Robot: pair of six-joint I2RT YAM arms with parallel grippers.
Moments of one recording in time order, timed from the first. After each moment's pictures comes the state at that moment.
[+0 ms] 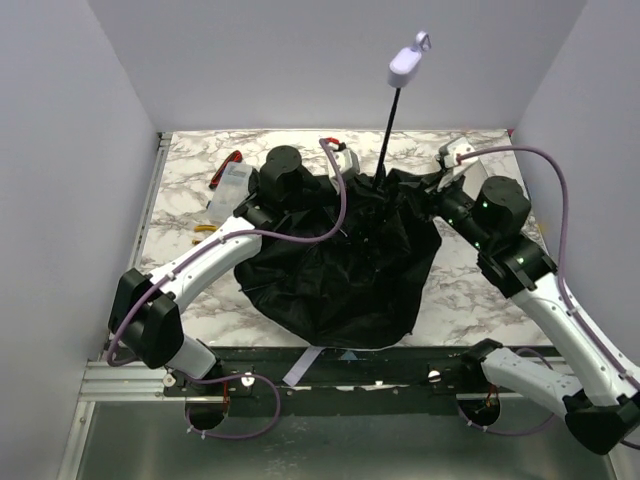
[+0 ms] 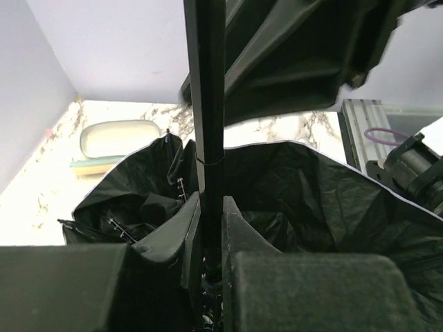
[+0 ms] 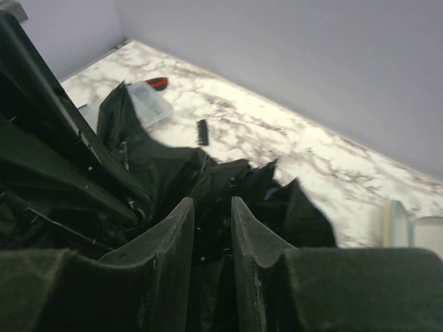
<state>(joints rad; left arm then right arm) -0.66 1.49 1.24 0.30 0.79 0.00 0.52 0.91 1.06 -0.17 -0.04 -0.08</state>
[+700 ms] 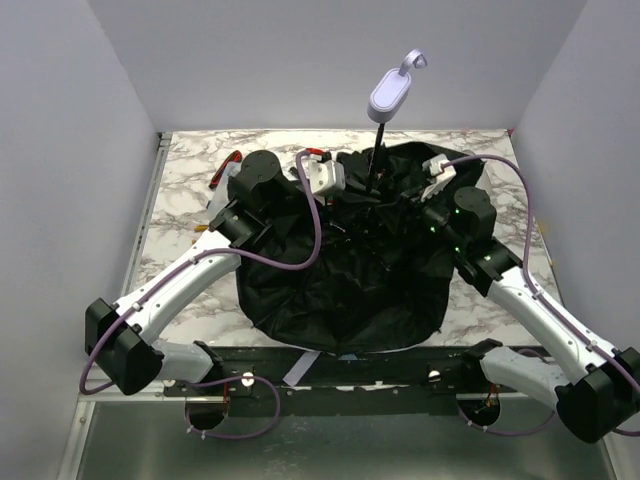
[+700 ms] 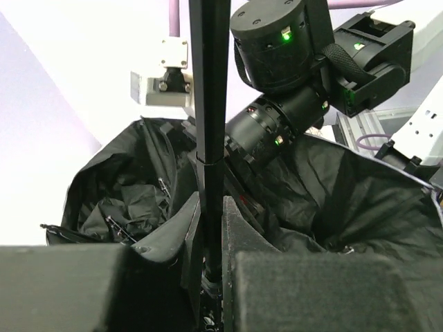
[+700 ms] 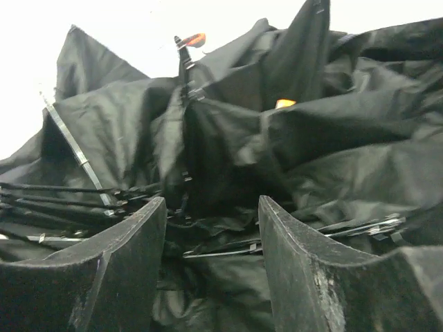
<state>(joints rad) -0.70 1.32 1.24 0.24 0.81 0.13 0.48 1.04 0.83 0.04 -0.20 0.16</state>
